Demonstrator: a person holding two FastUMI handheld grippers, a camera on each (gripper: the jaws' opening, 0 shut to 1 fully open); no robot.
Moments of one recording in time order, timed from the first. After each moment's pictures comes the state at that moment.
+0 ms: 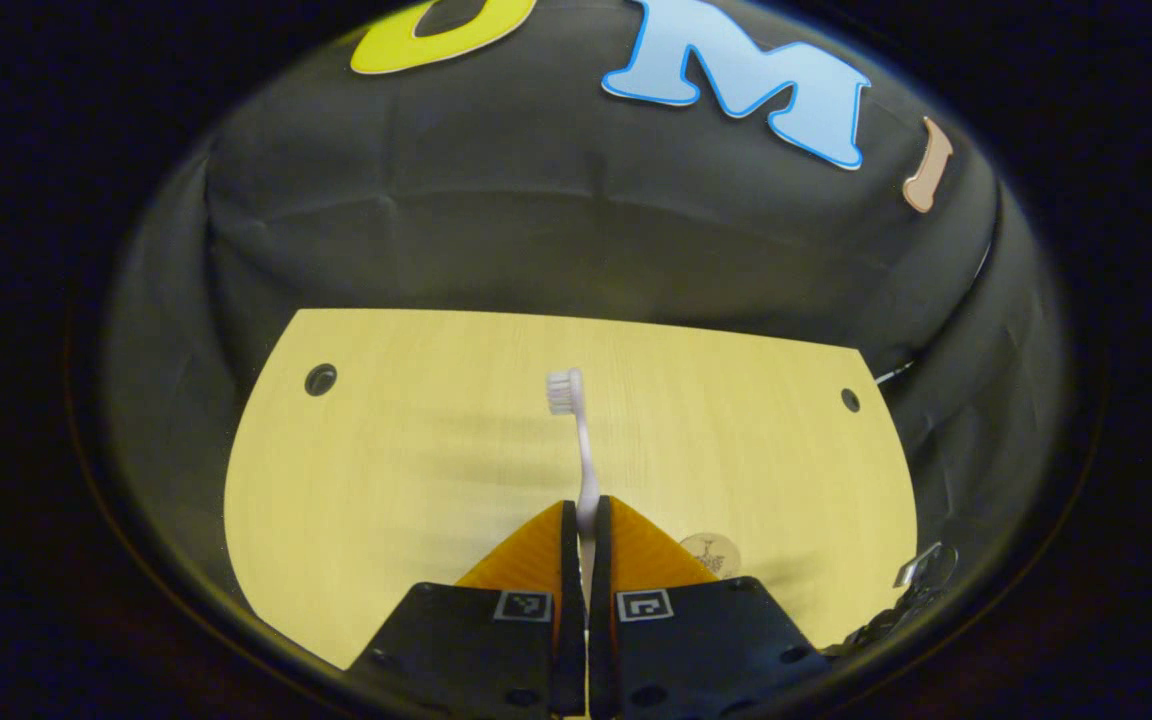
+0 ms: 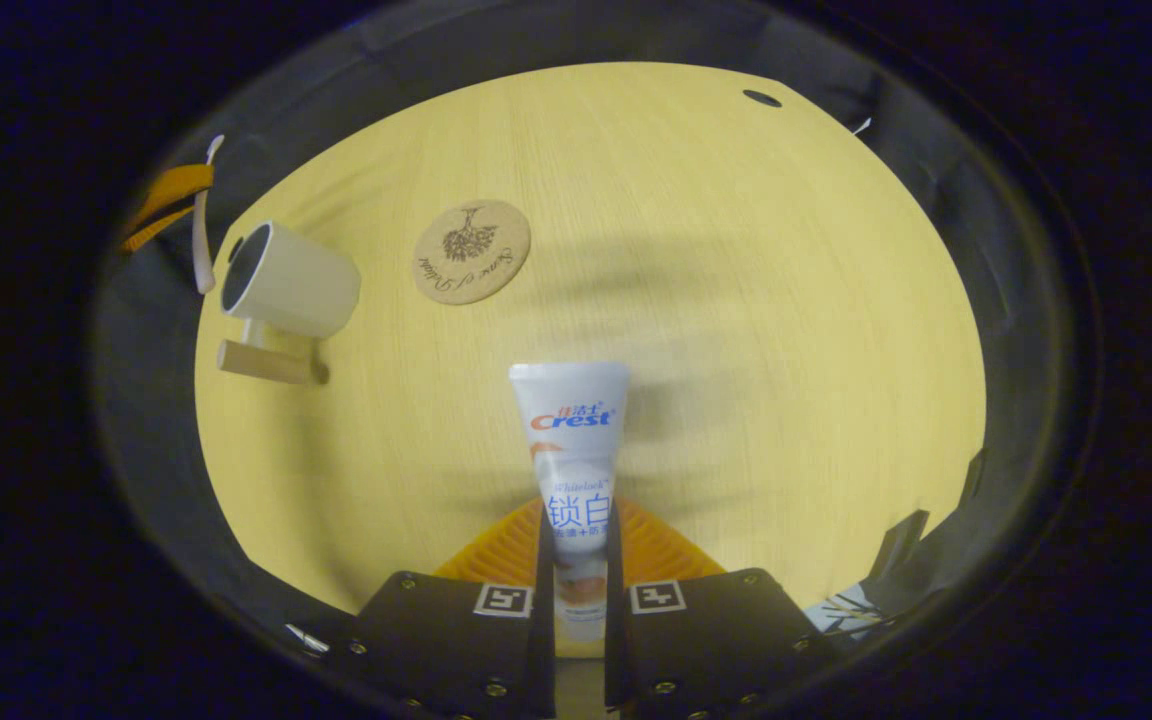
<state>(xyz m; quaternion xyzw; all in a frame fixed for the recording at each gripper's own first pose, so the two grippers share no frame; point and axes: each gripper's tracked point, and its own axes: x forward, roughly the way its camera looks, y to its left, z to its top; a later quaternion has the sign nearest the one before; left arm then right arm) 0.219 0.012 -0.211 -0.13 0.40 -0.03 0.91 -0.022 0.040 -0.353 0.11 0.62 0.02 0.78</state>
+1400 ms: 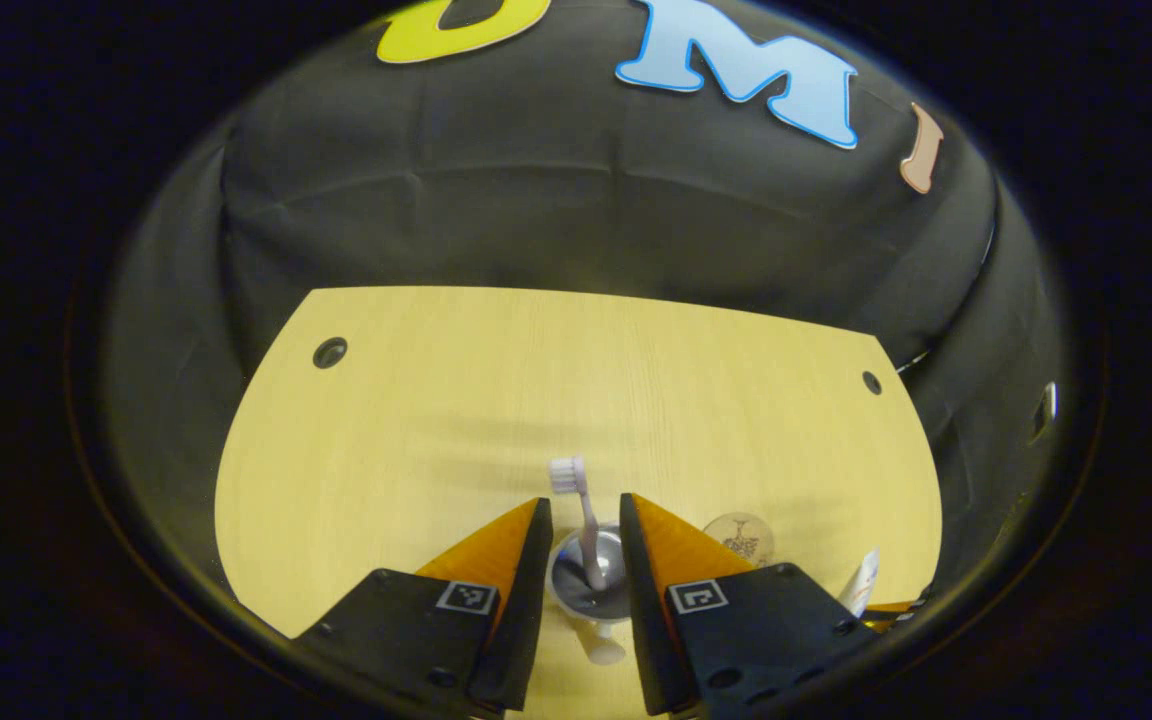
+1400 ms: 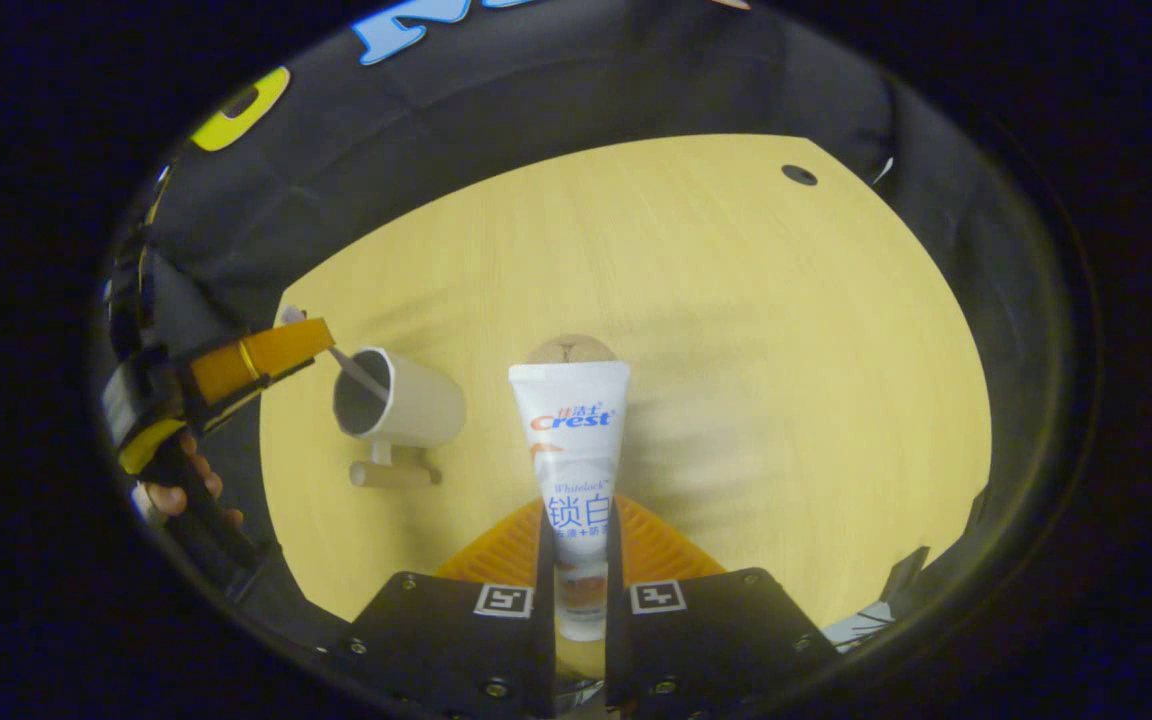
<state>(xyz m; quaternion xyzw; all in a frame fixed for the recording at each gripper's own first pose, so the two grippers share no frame) 0.183 0.022 -0.248 -0.11 0.38 -0.01 0.92 0.062 0.082 -0.257 0.15 0.53 0.06 0.83</state>
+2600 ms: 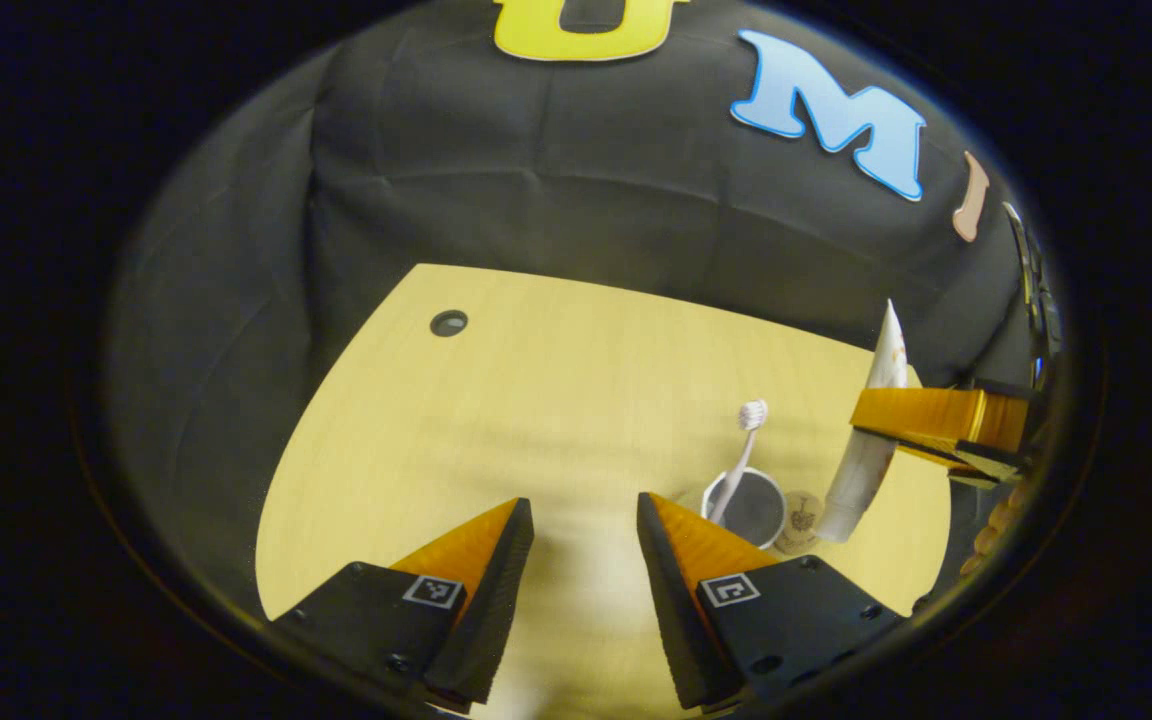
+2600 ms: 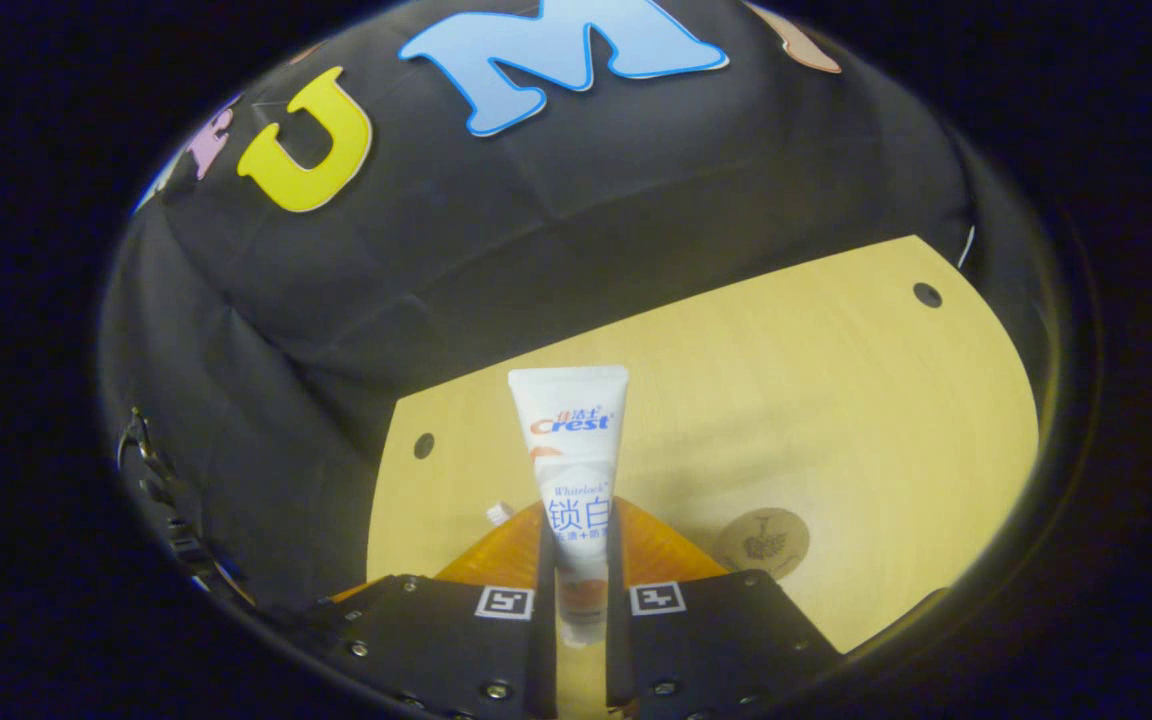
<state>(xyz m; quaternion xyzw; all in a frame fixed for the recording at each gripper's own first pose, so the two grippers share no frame) 0.103 0.148 -0.245 -0.14 0.37 0.07 0.91 0.190 0.202 -0.163 0.21 0.37 0.14 0.89</state>
